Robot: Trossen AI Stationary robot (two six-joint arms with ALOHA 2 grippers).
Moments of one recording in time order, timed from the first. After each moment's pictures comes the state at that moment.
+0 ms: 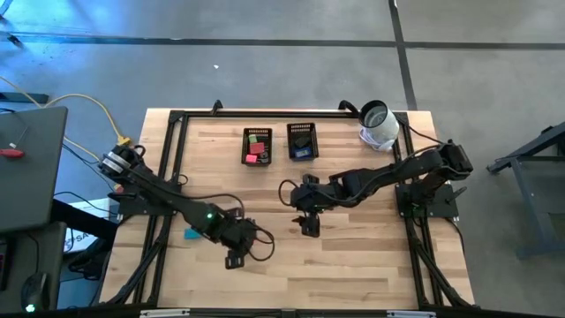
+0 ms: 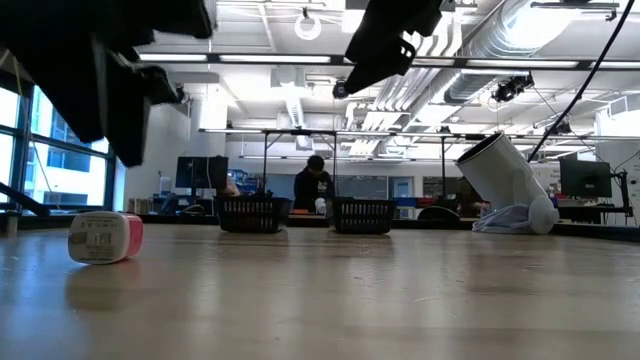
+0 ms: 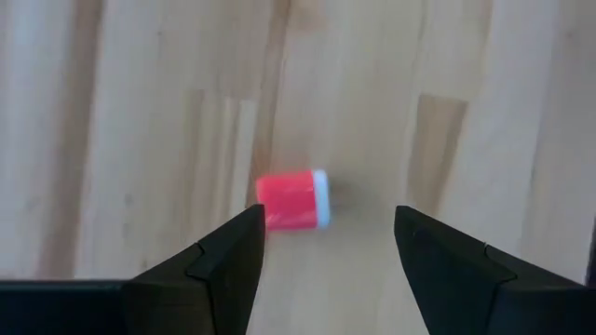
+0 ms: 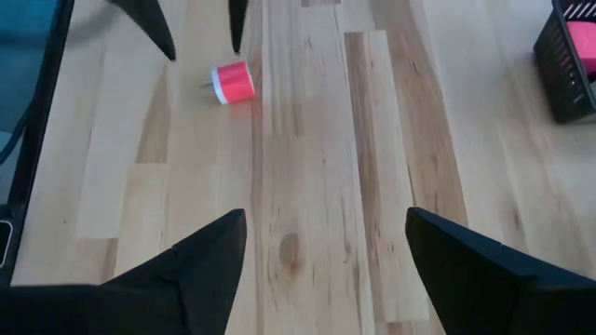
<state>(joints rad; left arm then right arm) -0.51 1.59 1.11 -0.66 -0.11 -0.65 0.21 1.66 1.32 -0.53 0.08 0.27</state>
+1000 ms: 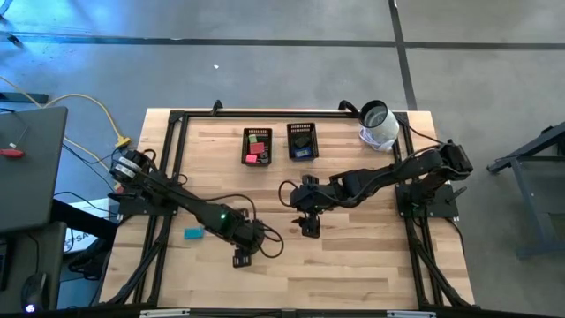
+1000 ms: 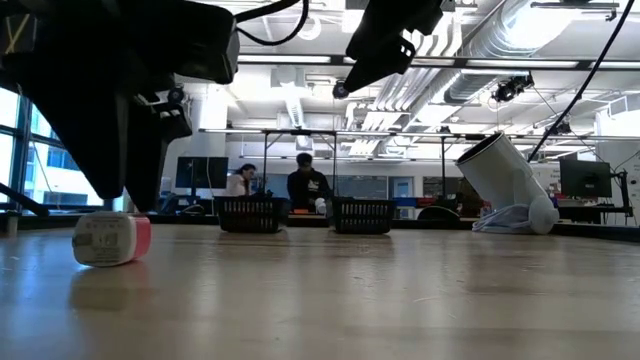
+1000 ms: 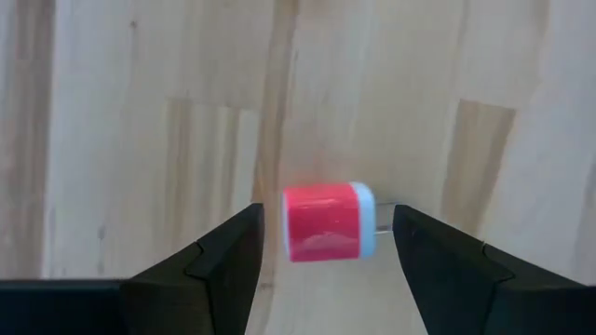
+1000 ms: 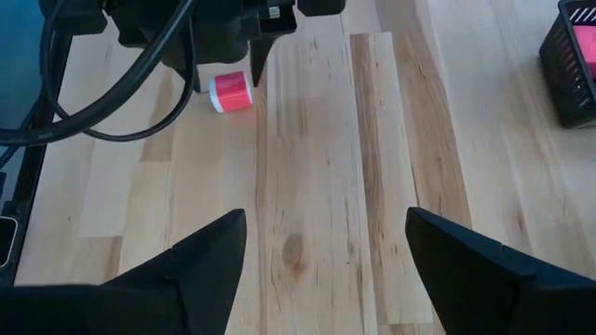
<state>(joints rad) -0.45 1.70 1.11 -0.59 -0.04 -0.60 0.22 1.66 1.32 -0.53 0.07 0.27</state>
